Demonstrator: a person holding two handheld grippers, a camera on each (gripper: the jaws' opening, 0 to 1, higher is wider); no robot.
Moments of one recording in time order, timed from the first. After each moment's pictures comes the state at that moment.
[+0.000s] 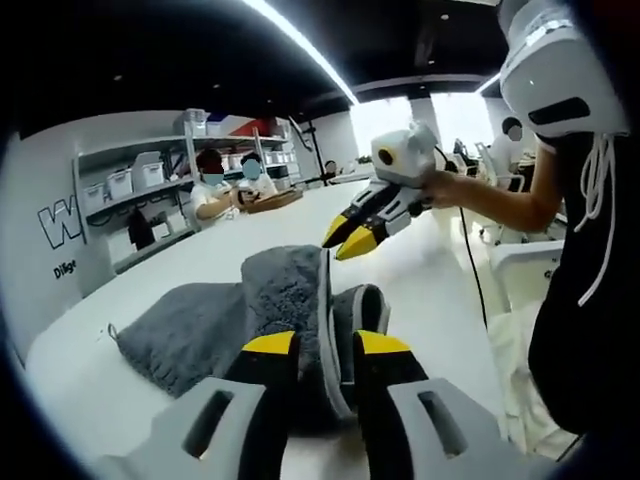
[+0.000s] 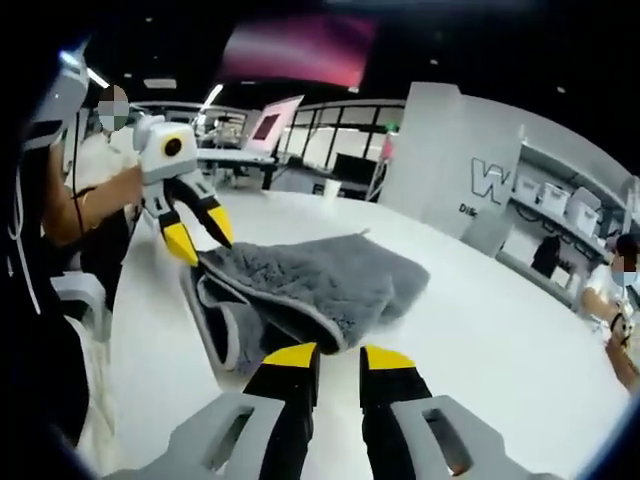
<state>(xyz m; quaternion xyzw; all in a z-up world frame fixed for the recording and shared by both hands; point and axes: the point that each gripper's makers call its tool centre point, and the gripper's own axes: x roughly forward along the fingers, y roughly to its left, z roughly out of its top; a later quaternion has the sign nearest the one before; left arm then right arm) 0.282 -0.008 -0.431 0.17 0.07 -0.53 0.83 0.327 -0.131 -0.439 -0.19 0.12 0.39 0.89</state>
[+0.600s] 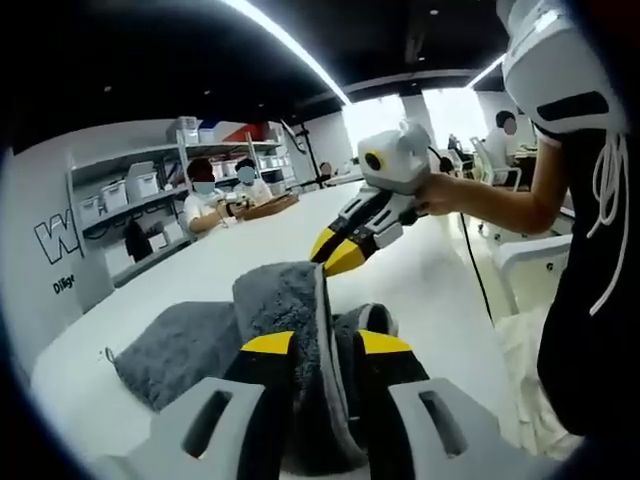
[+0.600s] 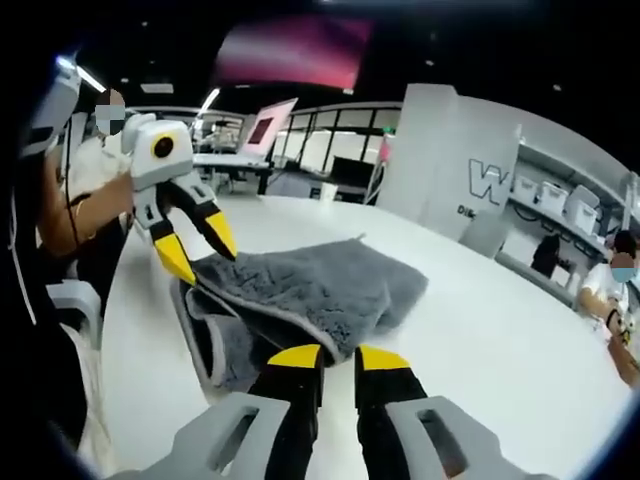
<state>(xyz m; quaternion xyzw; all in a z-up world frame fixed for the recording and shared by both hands) 0.292 -0.028 -0.423 0.18 0.05 -0.54 0.82 0.339 -0.124 -0.434 -0.18 0.12 0.39 0.90</state>
